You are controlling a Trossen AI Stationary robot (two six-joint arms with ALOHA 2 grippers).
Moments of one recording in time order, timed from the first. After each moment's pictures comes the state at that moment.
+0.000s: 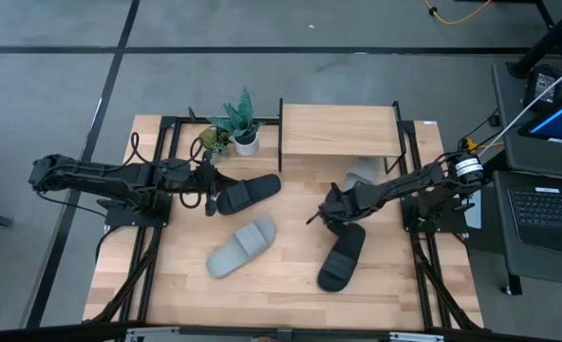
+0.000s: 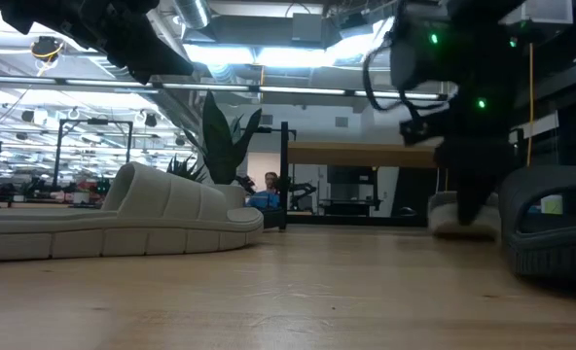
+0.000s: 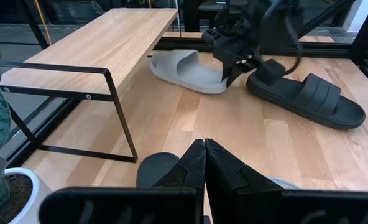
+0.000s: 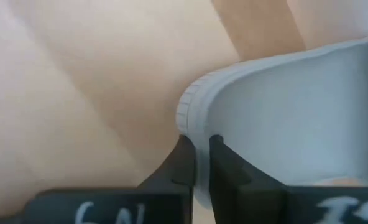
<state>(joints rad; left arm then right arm) 0.01 0.75 0.49 -0.07 -0.20 -0.04 0.16 1.65 0.93 -0.84 0.29 0.73</state>
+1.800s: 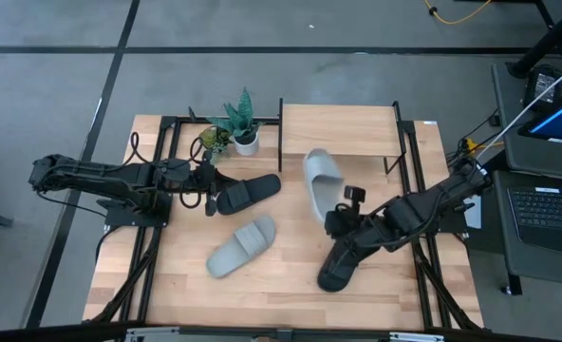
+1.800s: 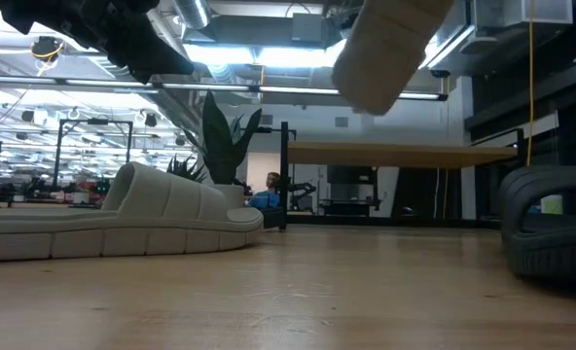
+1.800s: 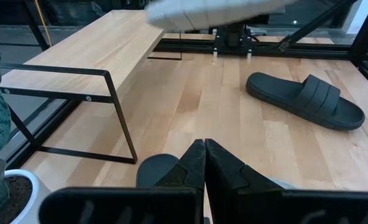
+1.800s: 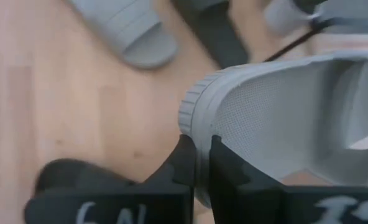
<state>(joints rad) 0.01 0.75 0.49 -0.07 -0.20 -0.04 0.52 1.64 1.75 -1.33 0.55 0.53</state>
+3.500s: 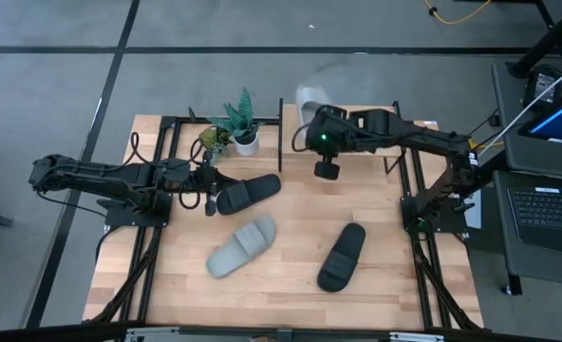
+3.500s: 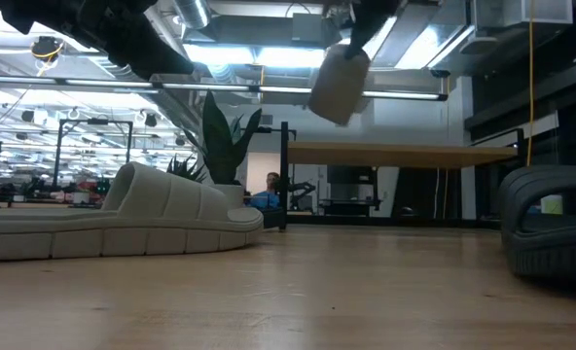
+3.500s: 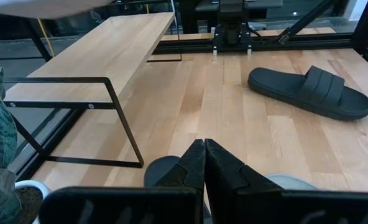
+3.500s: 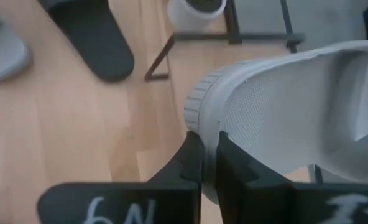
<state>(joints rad) 0.01 0.75 0.49 -0.07 -0.20 0.04 -0.15 1.69 1.89 -1.23 0.34 -0.16</state>
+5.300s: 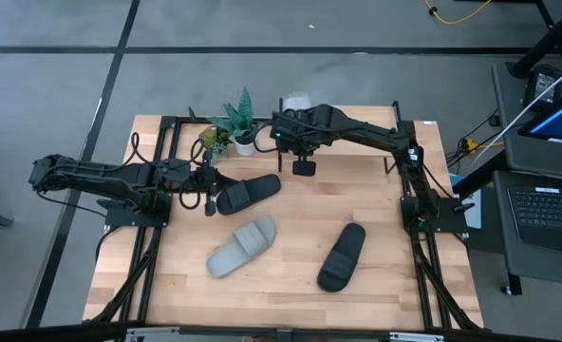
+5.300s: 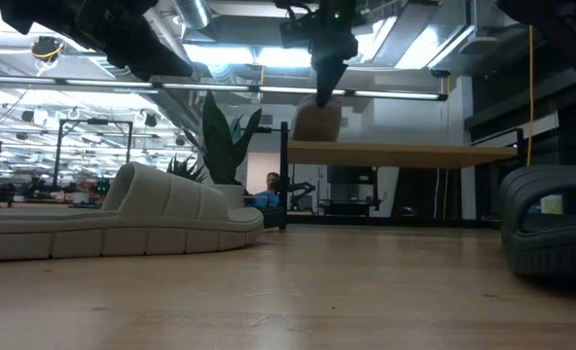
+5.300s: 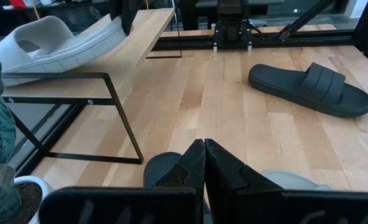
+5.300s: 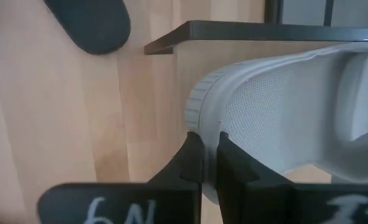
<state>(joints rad) 0.01 0.75 0.49 -0.08 -0.20 0.03 -0.22 2.11 2.27 -1.47 0.32 -0.24</state>
